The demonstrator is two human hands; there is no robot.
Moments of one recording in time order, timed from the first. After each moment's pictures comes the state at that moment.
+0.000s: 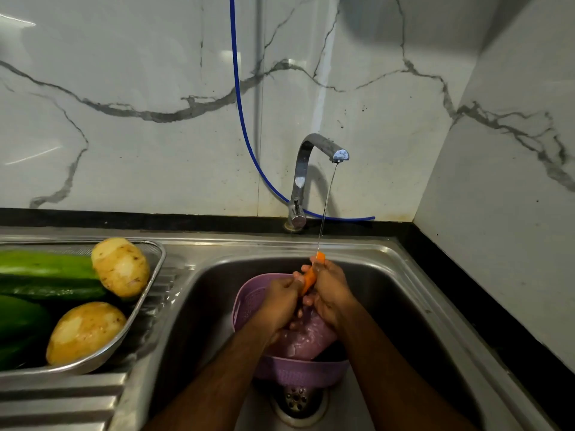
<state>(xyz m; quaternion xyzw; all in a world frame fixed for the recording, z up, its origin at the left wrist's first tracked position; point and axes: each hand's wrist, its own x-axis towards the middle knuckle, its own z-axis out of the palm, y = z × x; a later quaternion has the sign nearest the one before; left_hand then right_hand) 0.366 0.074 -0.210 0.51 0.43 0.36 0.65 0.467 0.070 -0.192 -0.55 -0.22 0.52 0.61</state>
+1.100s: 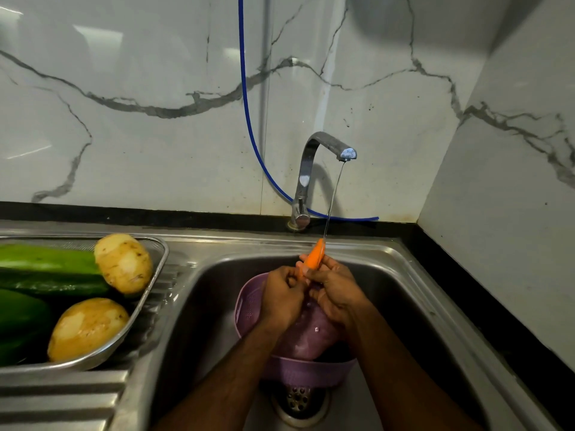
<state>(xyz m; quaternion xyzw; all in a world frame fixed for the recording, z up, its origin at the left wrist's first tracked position) 0.372 0.086 -0.223 0.59 0.48 0.48 0.43 0.479 0.070 -0.191 -0.46 -0.25 0.59 0.62</state>
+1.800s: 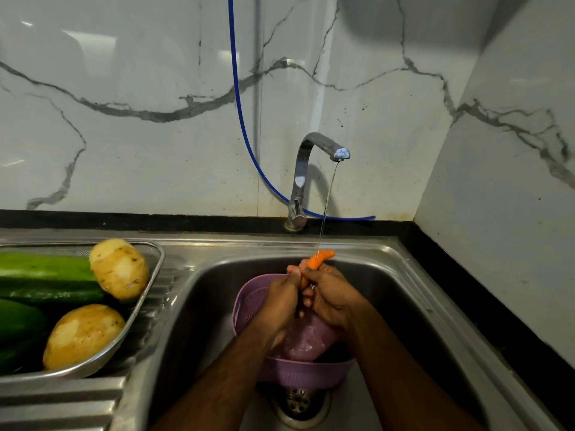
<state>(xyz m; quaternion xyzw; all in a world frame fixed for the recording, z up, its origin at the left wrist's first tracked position) 0.376 0.081 -0.217 0.46 0.42 0.41 0.66 0.476 0.069 -0.192 -0.54 -0.30 0.58 0.53</state>
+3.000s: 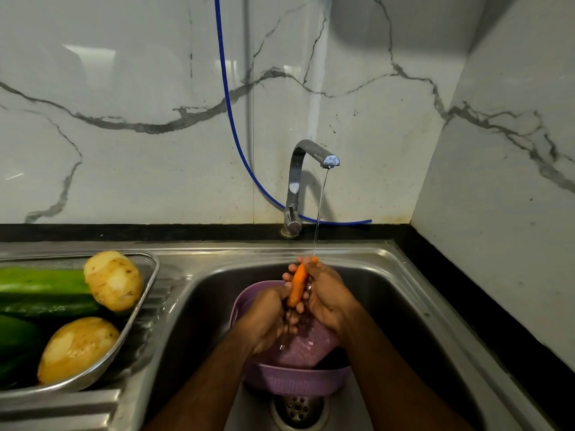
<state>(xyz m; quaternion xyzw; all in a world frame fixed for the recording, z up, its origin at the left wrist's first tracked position) 0.352 0.081 -0.207 0.45 0.38 0.30 0.75 0.474 0.074 -0.186 -0.48 -0.25 0.58 0.60</state>
